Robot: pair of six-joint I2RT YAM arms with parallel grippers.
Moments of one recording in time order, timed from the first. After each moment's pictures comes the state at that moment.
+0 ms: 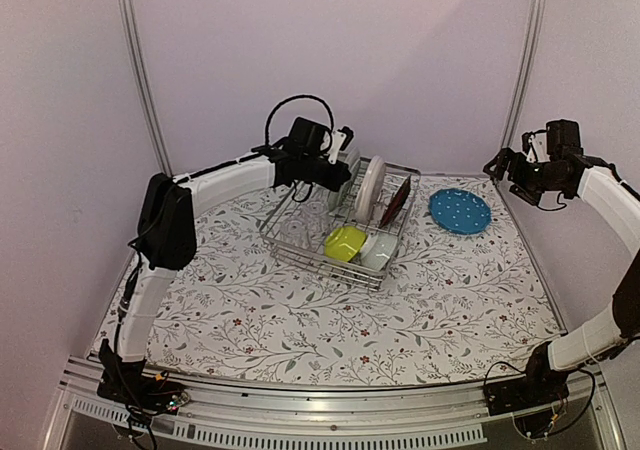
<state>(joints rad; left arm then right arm) -0.67 2.42 2.21 -0.35 0.10 -0.02 -0.07 1.36 1.22 -0.53 -0.35 0.40</state>
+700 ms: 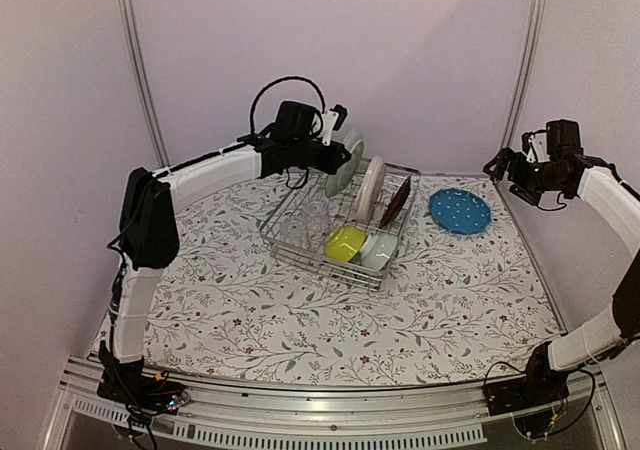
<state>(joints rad) -0.66 2.28 2.11 -0.26 0.14 -0.07 -0.07 1.36 1.22 -0.53 -0.35 0.40</state>
